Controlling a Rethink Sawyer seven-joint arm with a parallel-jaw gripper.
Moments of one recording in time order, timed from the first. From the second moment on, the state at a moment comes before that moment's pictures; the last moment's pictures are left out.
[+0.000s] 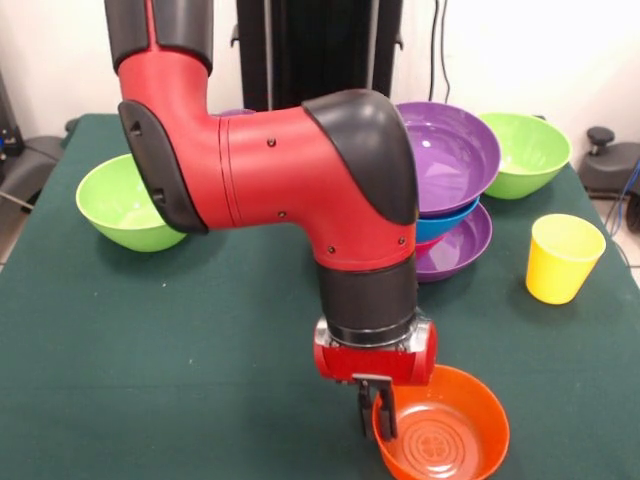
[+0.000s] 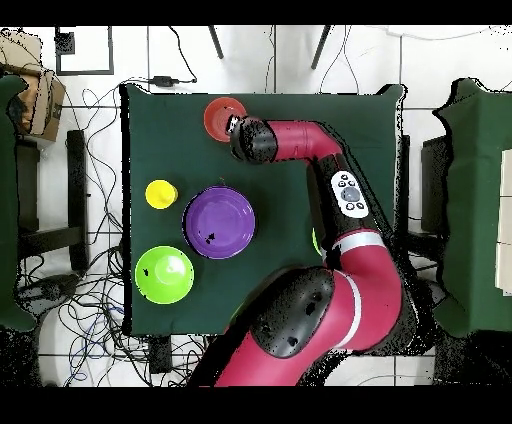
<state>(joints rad) -0.48 -0.18 0.55 1.05 -0.57 0.54 2.09</state>
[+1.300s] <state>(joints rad) -0.54 -0.65 0.57 1.34 -0.43 0.82 2.07</state>
